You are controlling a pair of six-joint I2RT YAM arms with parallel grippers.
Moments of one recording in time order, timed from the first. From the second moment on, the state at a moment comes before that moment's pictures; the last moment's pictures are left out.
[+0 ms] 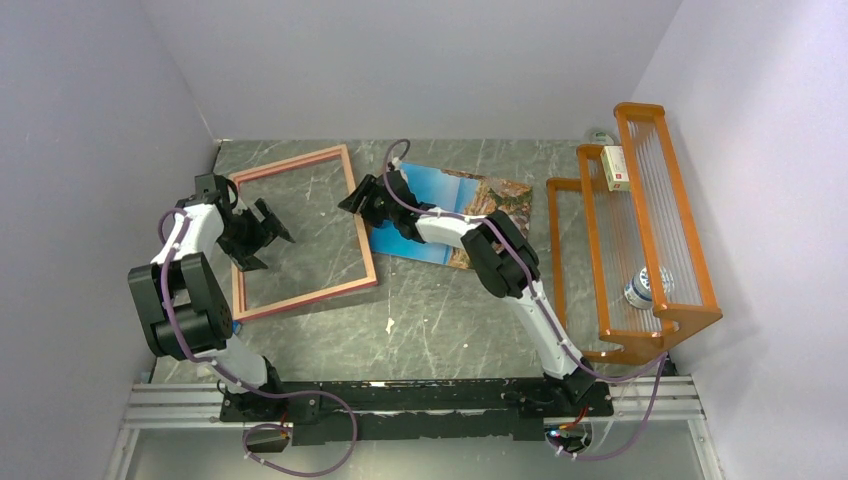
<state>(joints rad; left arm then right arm) 0.28 1.61 1.15 -0.78 0.31 -0.45 0.72 2.45 1.78 0.28 -0.11 1.11</state>
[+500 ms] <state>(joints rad) 0.28 1.57 1.16 -0.78 0.45 -0.42 0.69 2.33 1.89 -0.15 -0.10 0.79</state>
